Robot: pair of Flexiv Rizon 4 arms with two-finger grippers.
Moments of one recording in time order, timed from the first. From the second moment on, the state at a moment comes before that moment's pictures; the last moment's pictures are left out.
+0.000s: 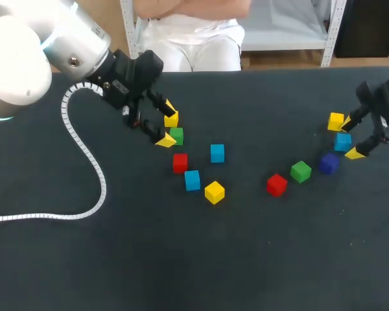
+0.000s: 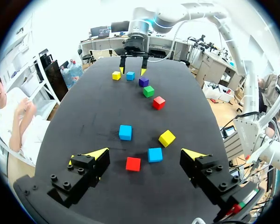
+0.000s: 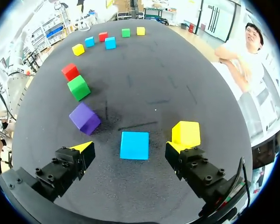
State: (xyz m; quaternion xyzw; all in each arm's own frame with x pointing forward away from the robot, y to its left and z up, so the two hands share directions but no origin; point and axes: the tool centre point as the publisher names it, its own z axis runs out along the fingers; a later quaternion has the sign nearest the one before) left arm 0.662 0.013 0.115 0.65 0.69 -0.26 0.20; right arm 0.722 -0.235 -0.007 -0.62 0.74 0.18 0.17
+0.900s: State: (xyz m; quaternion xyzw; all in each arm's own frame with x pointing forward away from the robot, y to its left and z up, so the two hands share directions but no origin) left arm 0.662 0.013 0.115 0.65 0.69 -0.26 0.20; right arm 0.721 -0.235 -0.006 -0.62 0.74 0.19 0.18
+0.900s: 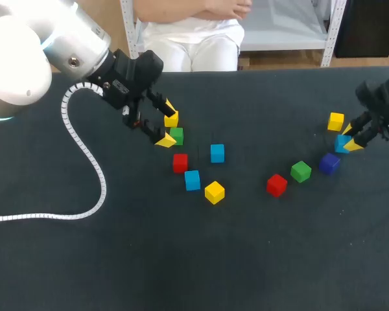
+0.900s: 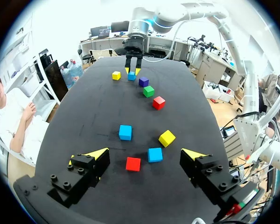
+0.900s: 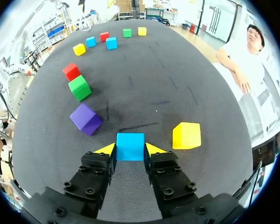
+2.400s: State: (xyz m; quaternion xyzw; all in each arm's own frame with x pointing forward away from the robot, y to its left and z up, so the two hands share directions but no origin) left arm 0.662 0.013 0.115 0.65 0.69 -0.26 0.20; right arm 0.663 -0.159 0.092 -0.62 0.74 0.19 0.18
